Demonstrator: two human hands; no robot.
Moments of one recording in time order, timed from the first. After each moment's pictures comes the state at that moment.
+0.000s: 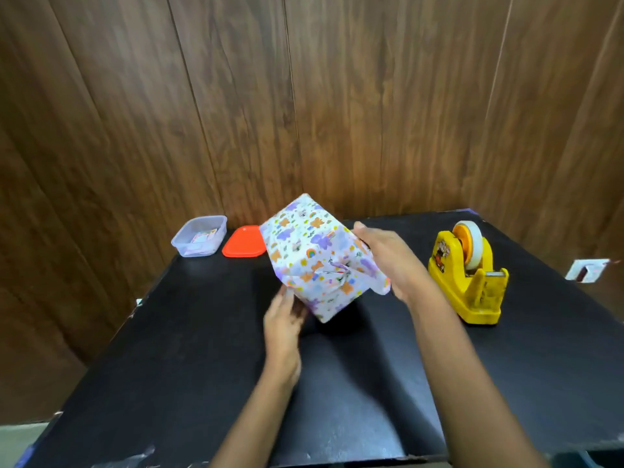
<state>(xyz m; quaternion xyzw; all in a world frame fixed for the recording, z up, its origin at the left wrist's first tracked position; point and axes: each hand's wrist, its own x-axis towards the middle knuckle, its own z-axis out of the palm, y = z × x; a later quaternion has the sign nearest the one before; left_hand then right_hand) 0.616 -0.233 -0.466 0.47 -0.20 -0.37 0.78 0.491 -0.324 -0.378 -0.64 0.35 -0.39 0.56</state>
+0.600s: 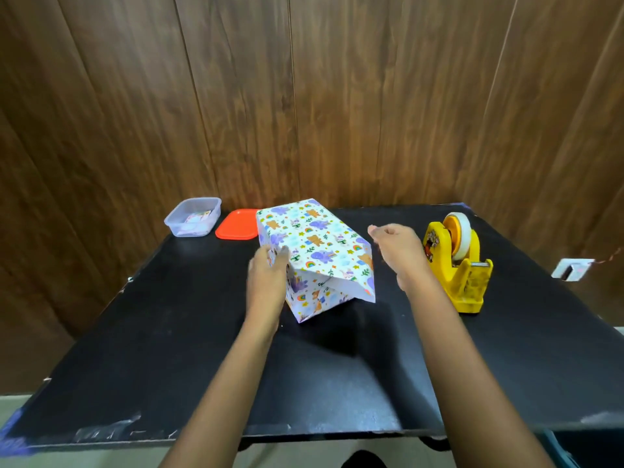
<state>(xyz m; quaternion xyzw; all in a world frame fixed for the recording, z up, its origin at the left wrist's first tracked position) 0.623 -0.230 -0.425 0.69 -0.33 -0.19 0.62 0.473 -0.335 -0.392 -0.61 0.51 -0.41 0.45</state>
